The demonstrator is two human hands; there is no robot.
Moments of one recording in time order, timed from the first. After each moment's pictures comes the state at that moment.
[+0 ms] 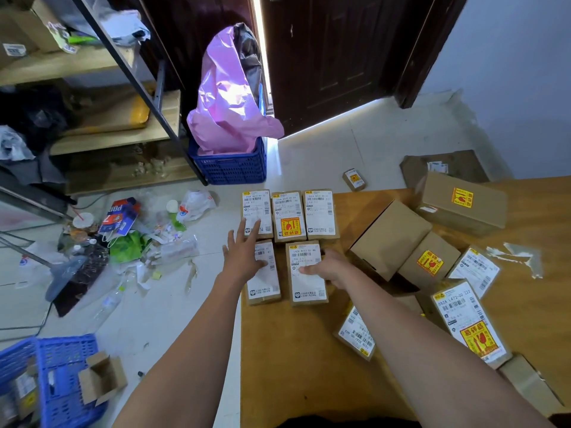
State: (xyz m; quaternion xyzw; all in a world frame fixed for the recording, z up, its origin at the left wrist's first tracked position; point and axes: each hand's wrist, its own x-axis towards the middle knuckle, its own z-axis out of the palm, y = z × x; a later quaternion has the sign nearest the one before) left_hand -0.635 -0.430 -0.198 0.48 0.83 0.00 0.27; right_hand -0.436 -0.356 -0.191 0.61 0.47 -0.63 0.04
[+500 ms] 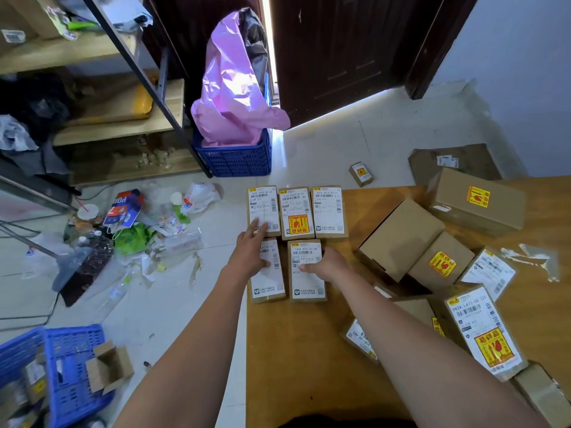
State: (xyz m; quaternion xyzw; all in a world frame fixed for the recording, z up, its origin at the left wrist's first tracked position) left_hand -0.649 -0.425 -0.206 0.50 0.80 0.01 0.34; right_hand -0.453 -0.360 -0.210 0.61 0.55 -0.56 0.05
